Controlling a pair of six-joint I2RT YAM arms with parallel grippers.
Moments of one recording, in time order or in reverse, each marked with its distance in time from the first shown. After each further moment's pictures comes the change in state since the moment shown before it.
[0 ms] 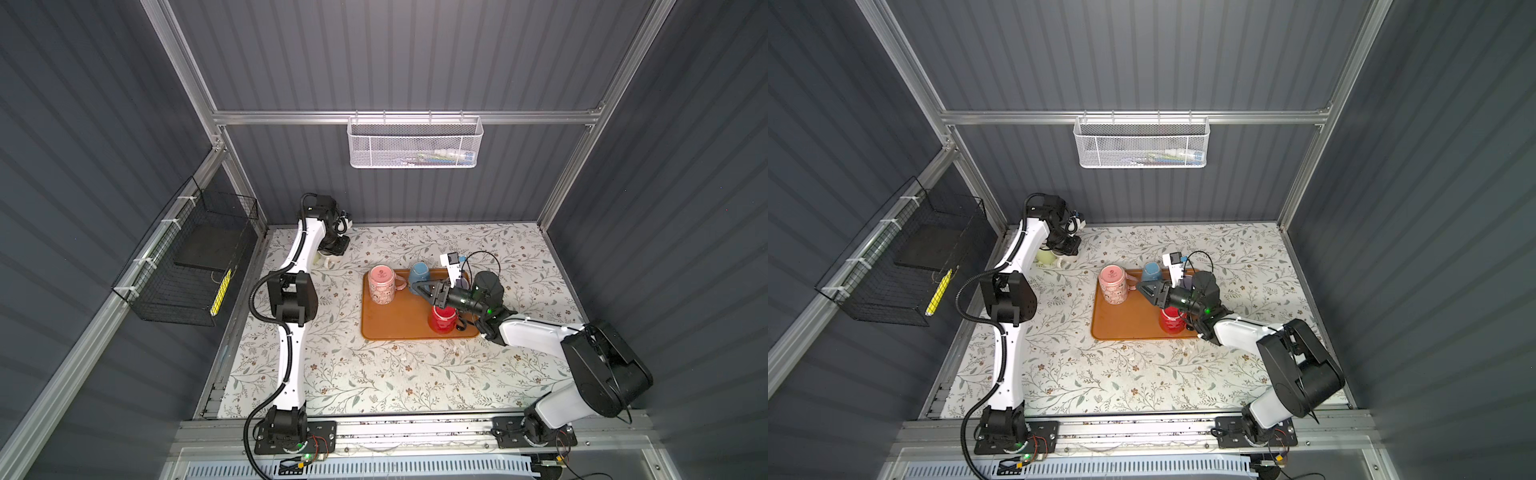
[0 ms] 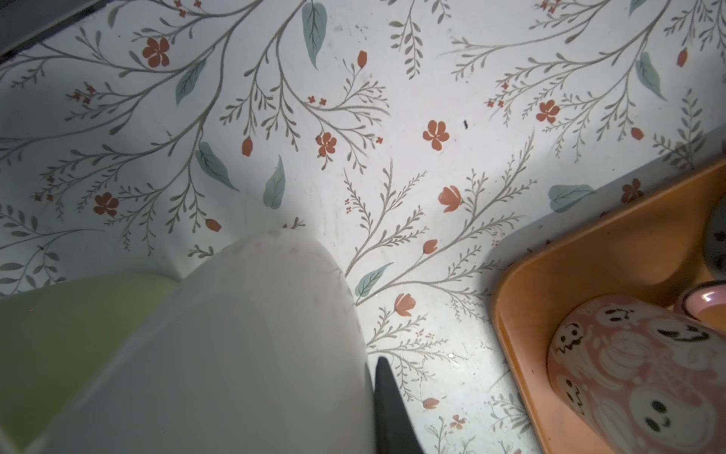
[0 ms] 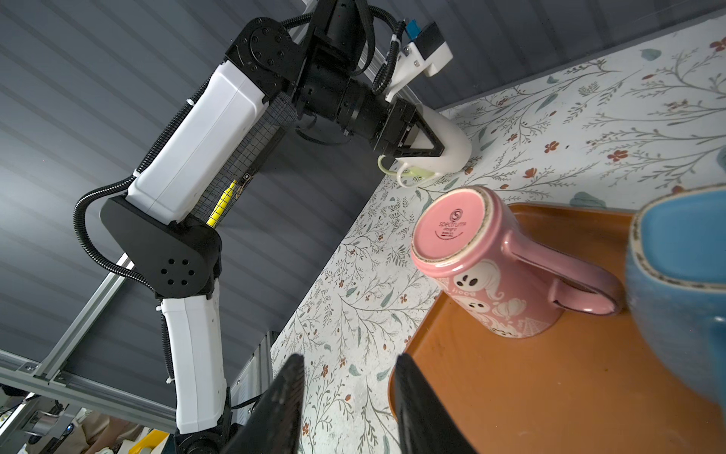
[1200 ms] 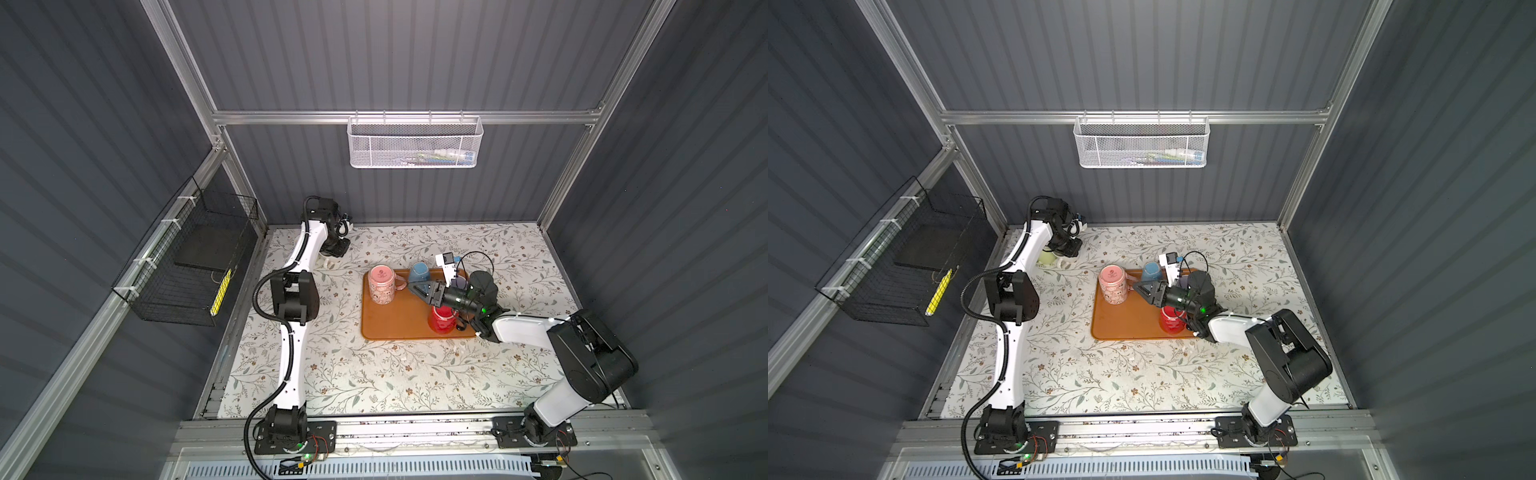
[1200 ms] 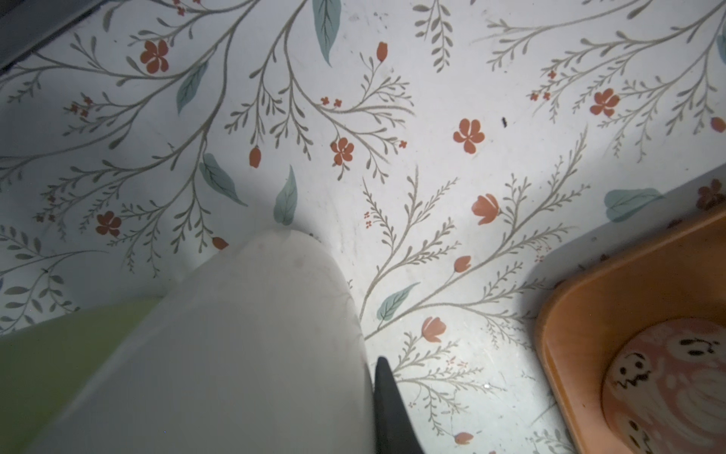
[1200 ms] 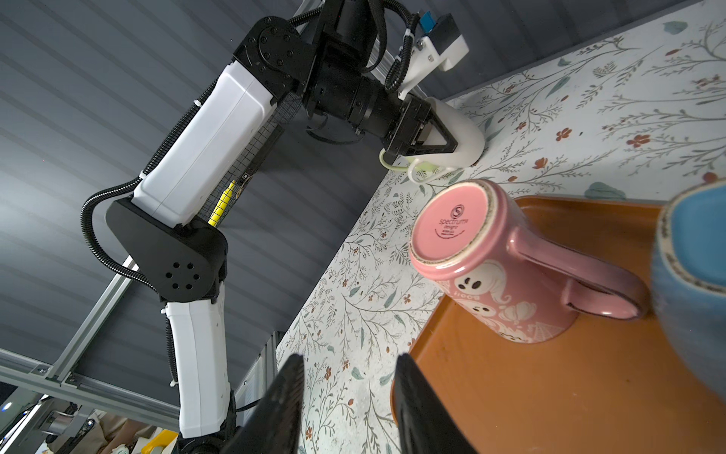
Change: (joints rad) left arm -0.006 0.043 0.002 0.045 -0.054 0.034; right arm 0.008 0.084 0.025 0.068 -0.016 0.034
